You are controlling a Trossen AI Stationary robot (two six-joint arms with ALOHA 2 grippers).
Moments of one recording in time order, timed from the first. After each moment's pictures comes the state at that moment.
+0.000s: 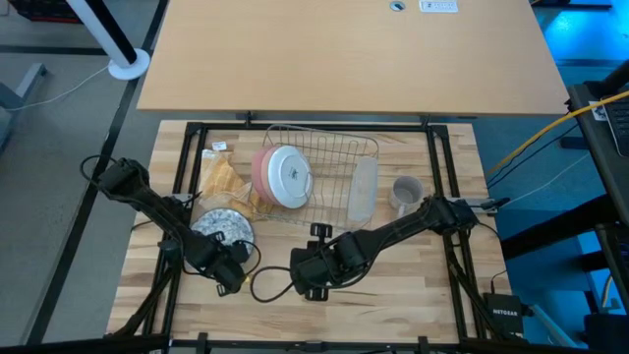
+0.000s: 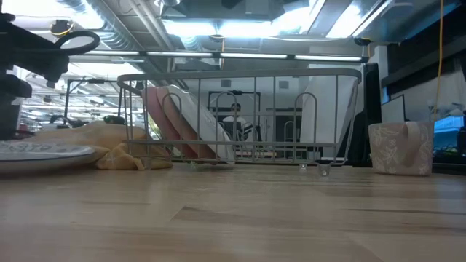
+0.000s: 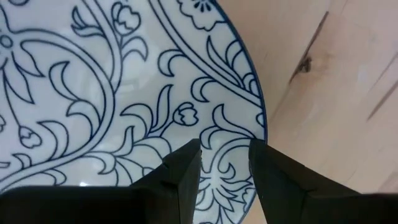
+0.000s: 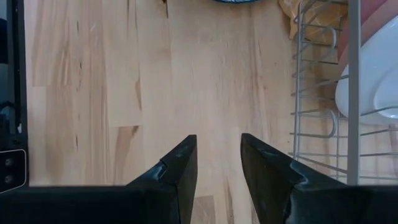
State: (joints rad) left arm -0.68 1.56 0.86 -0.83 -0.06 -1.05; right arm 0.43 2.23 2.31 -1.27 0.30 0.41
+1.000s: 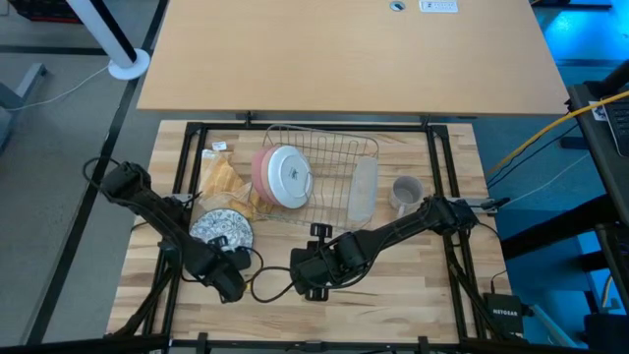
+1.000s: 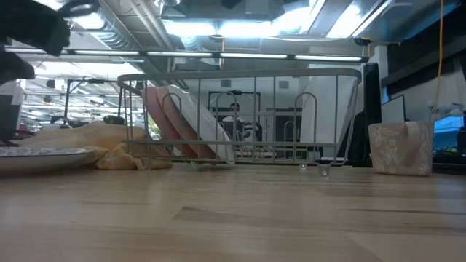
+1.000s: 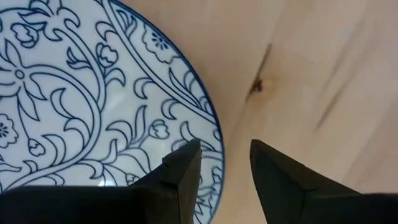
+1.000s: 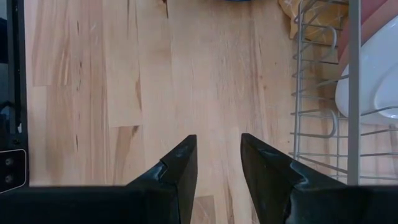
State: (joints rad) left arm -0.72 1.60 0.97 -0.88 -0.14 -1.07; right arm 0.43 2.23 2.31 -1.27 0.29 0.41
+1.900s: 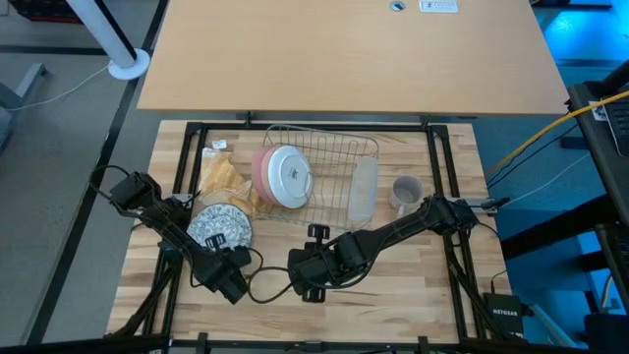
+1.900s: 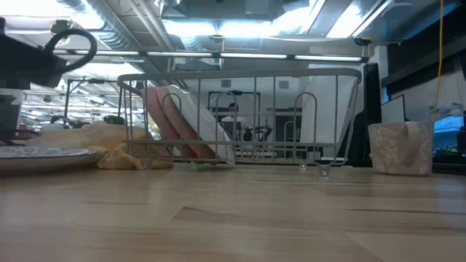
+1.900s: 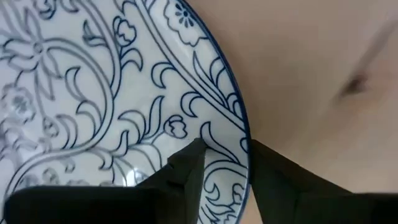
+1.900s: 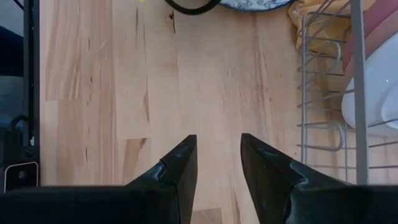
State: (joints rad) left arm -0.73 1.73 0.97 -0.98 -0.19 -1.14; right arm 0.43 2.23 2.31 -1.22 0.29 0.41
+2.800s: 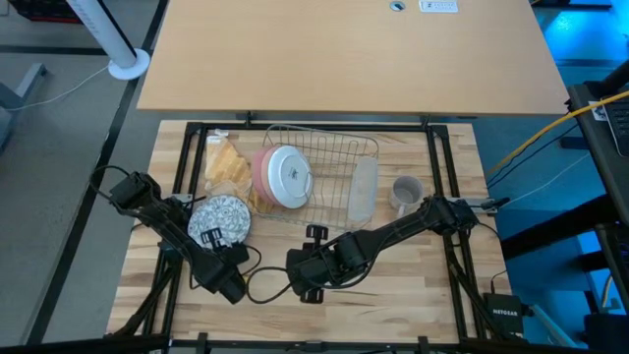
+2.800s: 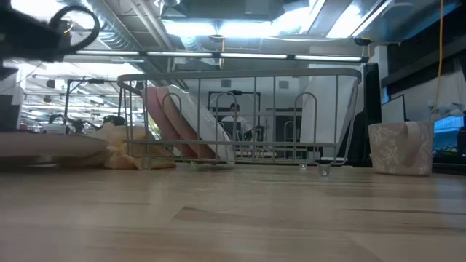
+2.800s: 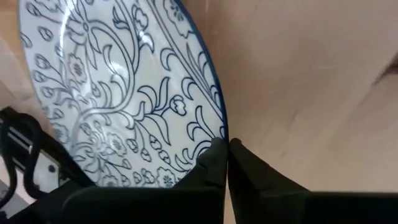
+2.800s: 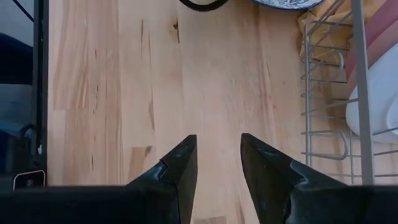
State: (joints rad) left arm -0.73 1.73 1.08 -1.23 -0.22 -1.12; right arm 0.43 2.23 2.31 -1.19 0.29 0.41
